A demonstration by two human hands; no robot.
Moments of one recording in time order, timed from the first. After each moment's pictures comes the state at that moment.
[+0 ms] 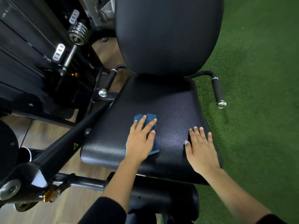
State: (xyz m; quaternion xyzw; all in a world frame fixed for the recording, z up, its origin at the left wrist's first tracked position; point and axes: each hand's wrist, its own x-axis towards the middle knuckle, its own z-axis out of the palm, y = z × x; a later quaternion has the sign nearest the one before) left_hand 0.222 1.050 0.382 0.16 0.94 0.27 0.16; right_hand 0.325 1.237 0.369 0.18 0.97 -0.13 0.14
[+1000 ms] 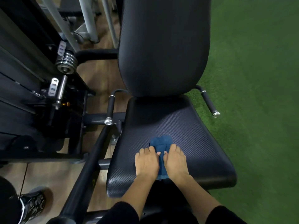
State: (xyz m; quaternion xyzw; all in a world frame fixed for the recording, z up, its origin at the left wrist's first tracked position) left_hand 0.169 1.005 0.396 0.27 0.94 0.02 0.21; right_hand 0.222 1.094 0.405 0.37 0.89 -0.20 0.15
